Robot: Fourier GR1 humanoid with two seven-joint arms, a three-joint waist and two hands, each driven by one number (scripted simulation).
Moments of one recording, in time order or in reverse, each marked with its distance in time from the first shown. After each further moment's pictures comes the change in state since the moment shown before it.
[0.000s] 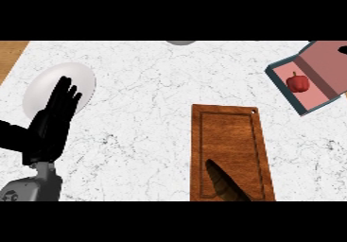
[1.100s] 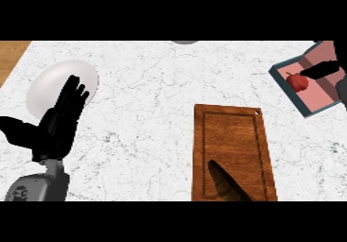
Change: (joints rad) left arm -0.019 -0.017 -0.027 0.031 -0.012 0.006 -0.023; right arm 0.023 0.122 0.503 -0.119 0.619 -0.223 0.310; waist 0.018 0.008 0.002
